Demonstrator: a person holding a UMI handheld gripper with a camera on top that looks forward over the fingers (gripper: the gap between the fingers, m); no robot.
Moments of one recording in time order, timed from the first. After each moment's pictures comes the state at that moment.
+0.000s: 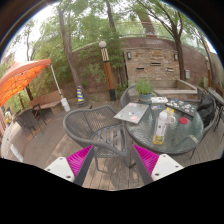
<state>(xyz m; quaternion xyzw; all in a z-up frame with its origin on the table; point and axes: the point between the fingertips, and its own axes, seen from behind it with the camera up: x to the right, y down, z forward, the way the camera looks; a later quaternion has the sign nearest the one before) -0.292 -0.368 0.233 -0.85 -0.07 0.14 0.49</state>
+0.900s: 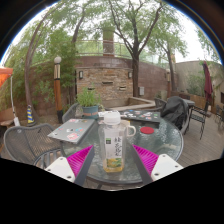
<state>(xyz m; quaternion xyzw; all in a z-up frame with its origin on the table) -0.123 -0.158 0.106 -0.79 0.11 -0.07 0.60</state>
